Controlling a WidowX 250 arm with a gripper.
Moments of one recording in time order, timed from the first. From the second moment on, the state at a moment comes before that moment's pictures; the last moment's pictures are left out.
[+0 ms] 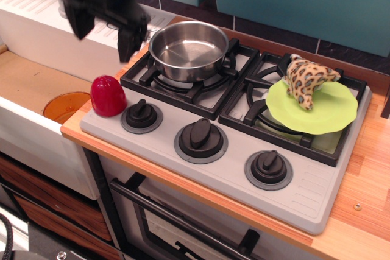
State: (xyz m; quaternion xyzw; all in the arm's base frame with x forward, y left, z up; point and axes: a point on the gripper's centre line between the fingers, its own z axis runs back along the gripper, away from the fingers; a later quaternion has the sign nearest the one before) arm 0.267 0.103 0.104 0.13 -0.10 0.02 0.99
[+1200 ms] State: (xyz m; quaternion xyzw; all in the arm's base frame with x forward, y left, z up) arm 0.247 0.109 0.061 0.14 -0.16 0.03 0.98
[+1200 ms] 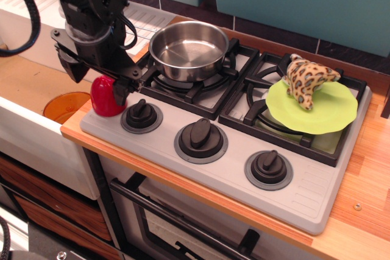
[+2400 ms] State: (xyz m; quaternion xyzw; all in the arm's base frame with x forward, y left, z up) arm 0.269 0.131 0.026 0.12 -0.21 0.01 0.97
